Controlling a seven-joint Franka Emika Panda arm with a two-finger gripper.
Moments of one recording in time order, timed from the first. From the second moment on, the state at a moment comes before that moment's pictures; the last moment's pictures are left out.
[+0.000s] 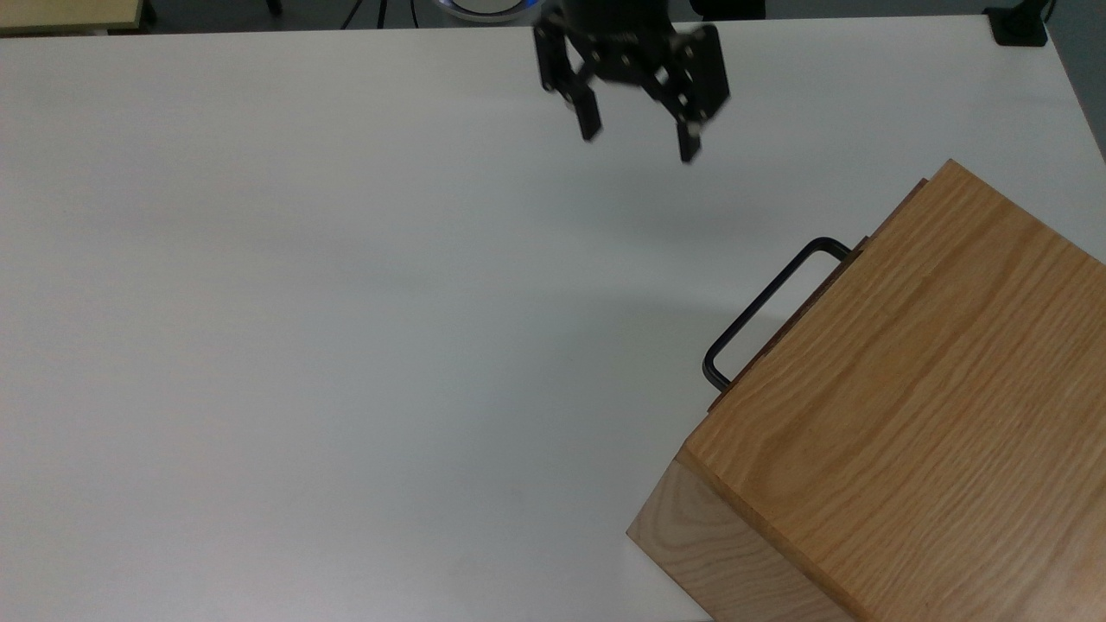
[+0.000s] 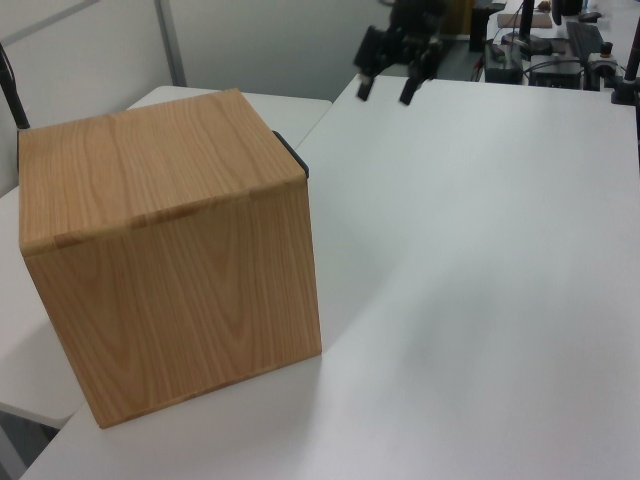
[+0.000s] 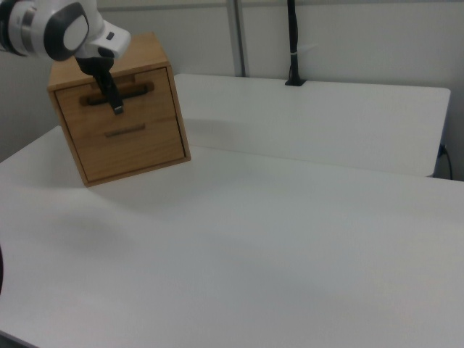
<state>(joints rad) 0.12 0.15 0.11 -1.54 0.17 2.07 0.75</state>
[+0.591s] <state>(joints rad) 0.20 0.28 0.11 -1.54 0.17 2.38 0.93</state>
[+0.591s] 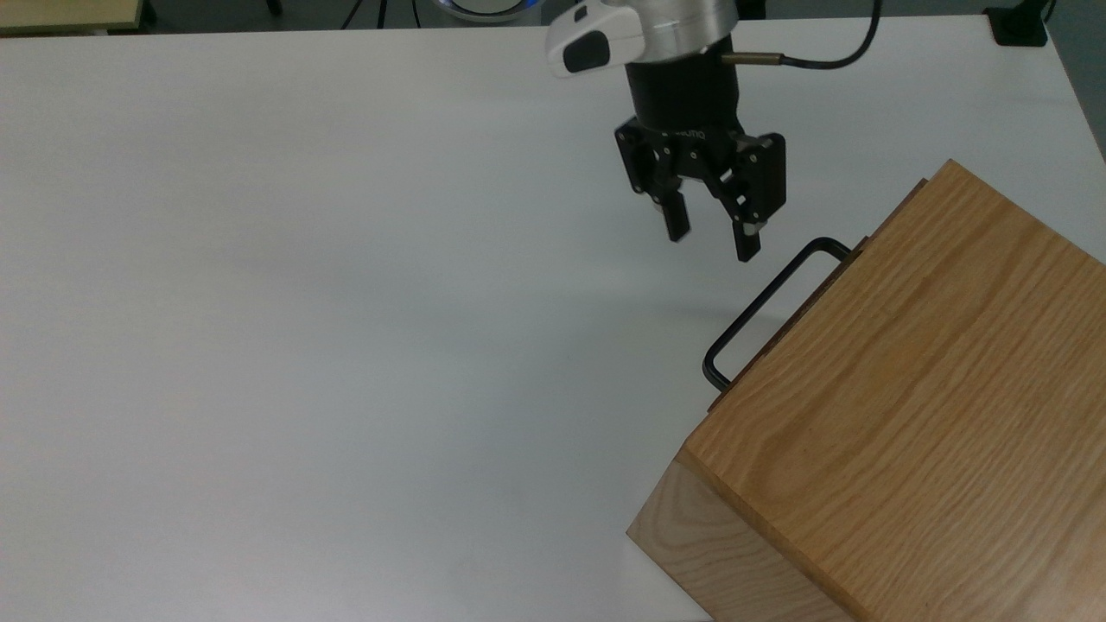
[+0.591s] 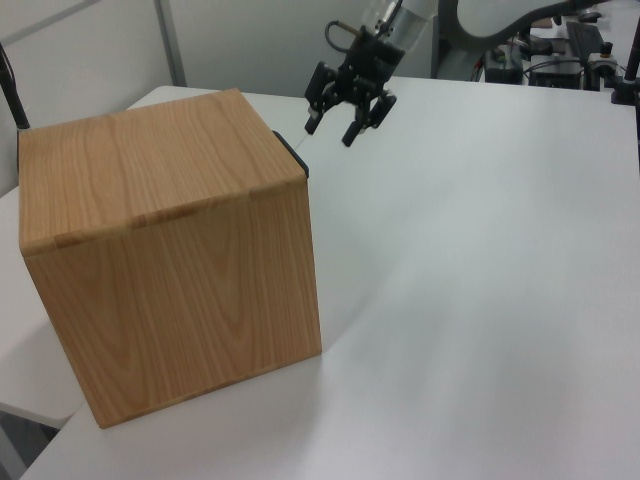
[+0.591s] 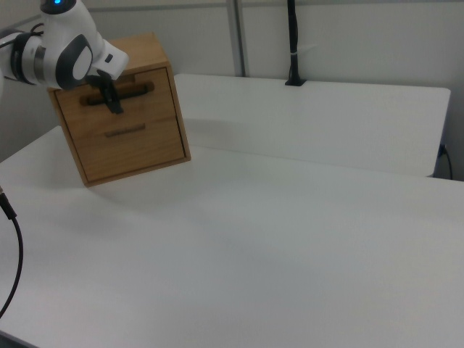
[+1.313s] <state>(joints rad) 0.21 0.38 0.16 -1.54 0.17 2.67 0.95</state>
